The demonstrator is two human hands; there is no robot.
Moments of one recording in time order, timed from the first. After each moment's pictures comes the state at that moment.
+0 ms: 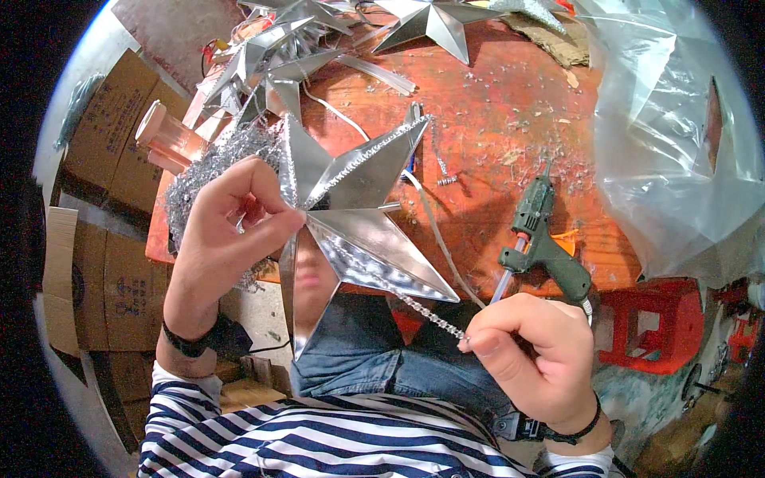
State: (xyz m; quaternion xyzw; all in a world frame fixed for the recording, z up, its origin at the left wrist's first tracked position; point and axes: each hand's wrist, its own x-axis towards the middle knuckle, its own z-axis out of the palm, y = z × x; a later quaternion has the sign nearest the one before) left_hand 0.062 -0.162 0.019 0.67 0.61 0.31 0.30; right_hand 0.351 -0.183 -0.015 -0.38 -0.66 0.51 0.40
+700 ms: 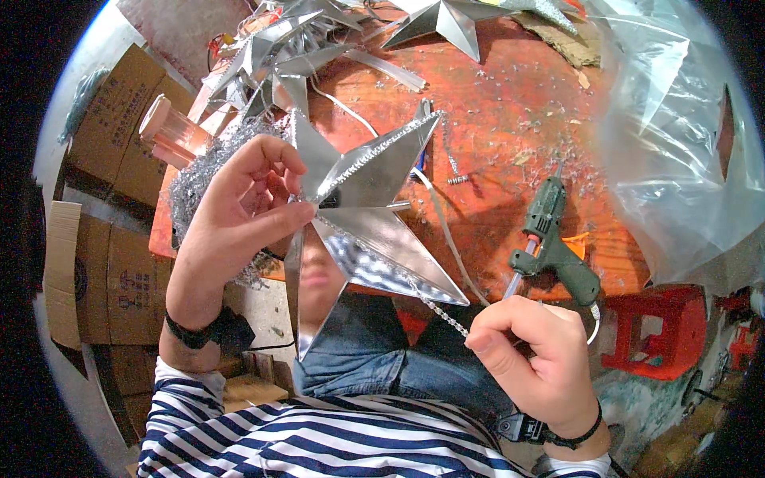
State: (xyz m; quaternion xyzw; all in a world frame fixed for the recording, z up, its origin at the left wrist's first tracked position) left_hand 0.058 -0.156 0.016 0.59 0.61 0.34 0.40; right_hand 0.349 -0.181 -0.027 -0.40 -0.69 0.49 0.35
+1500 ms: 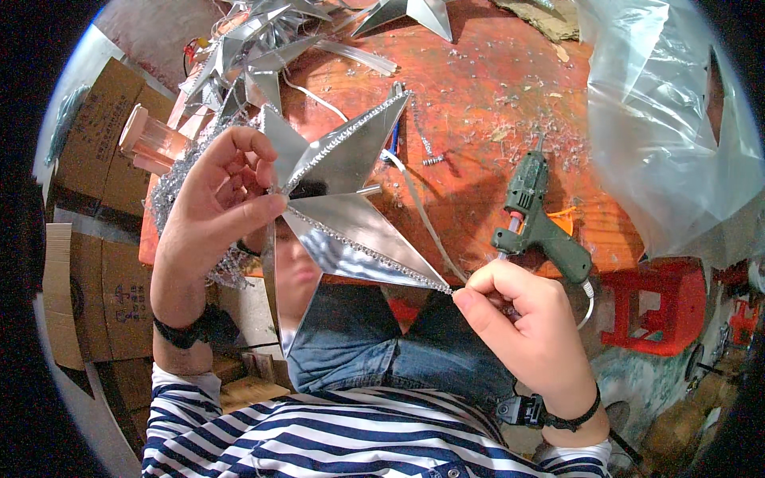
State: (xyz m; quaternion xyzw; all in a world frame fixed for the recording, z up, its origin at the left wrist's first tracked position) left_hand 0.054 -0.148 0.010 0.61 0.58 0.34 0.43; right_hand 0.351 -0.179 -0.046 -0.47 -0.62 0.54 0.31
